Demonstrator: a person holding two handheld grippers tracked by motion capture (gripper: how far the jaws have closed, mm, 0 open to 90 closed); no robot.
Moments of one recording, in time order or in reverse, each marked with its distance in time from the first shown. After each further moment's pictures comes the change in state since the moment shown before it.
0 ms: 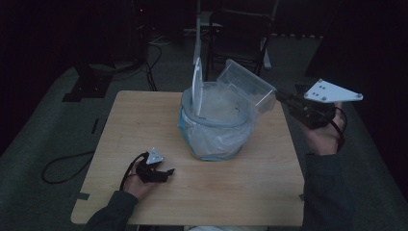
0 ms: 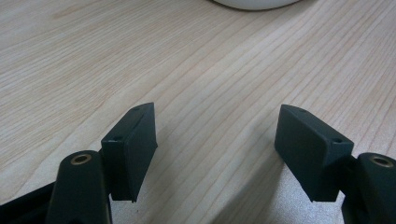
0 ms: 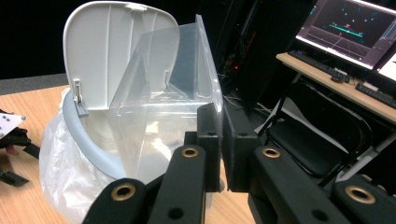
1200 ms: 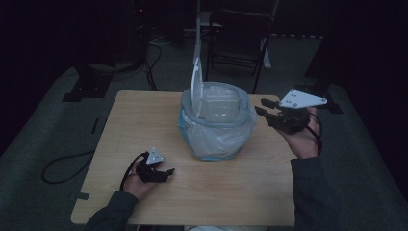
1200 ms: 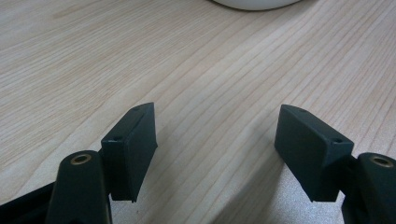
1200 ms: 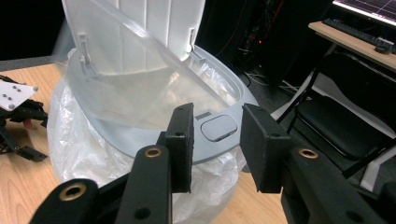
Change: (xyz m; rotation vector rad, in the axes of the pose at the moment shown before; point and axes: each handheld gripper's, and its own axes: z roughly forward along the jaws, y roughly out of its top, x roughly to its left) left arm 0.000 0.000 0.000 0.001 -0.002 -0.002; right arm 0.017 -0.033 0.046 0.098 0.086 0.035
